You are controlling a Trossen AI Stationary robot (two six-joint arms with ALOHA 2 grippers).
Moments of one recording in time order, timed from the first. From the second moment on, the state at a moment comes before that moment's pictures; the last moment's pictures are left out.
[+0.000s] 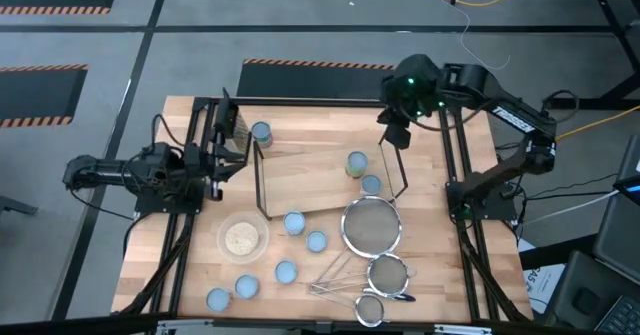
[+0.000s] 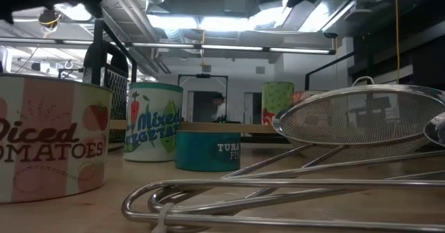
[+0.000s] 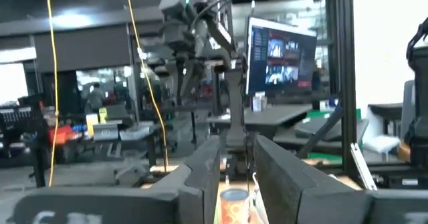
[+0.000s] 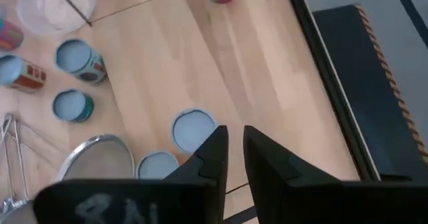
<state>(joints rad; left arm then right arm) 0.01 0.28 0.22 0.38 -0.06 0.08 -0.36 1.46 1.79 -1.26 -0.07 -0.10</state>
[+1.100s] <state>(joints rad) 0.01 0.93 0.53 0.38 -0.06 0.08 -0.29 1.43 1.36 -0.75 -0.10 -0.24</state>
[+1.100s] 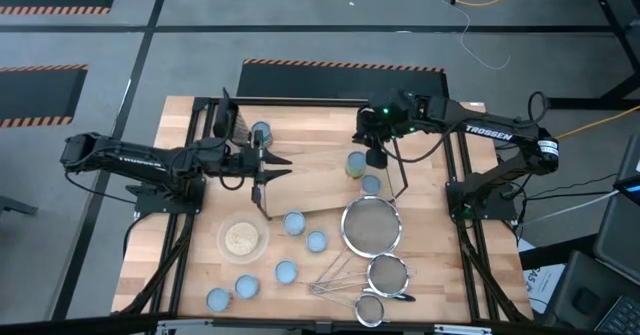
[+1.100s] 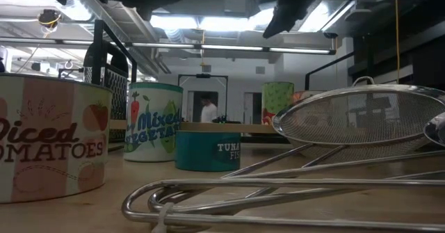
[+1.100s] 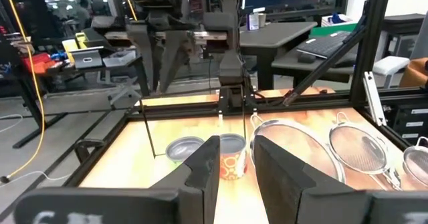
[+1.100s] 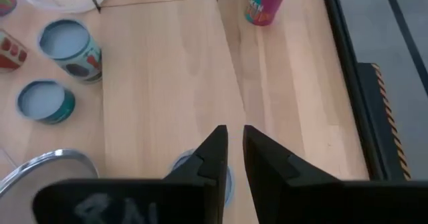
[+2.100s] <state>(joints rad) 0.01 0.93 0.53 0.38 -0.06 0.08 -0.29 1.43 1.36 -0.71 -0.11 -0.21</state>
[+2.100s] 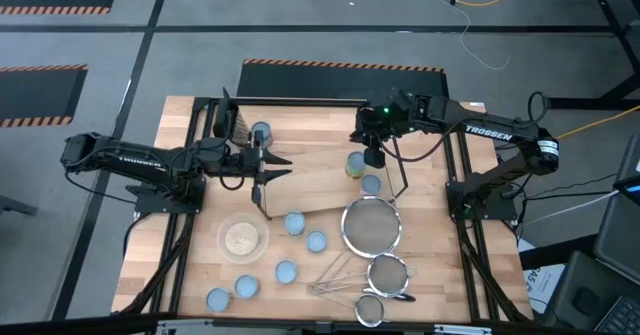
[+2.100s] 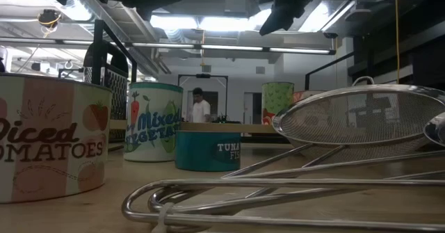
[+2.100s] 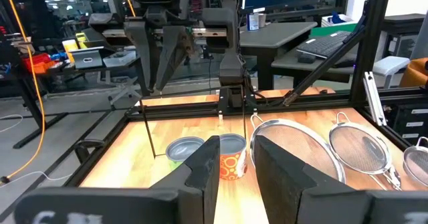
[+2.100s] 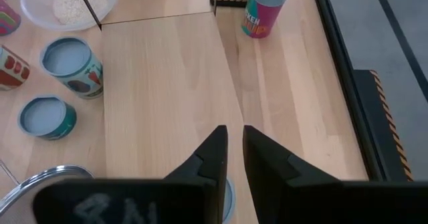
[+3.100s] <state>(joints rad) 0.01 0.93 0.53 0.37 -0.06 0.08 -0.17 1.46 1.17 -0.82 -0.08 -0.50</state>
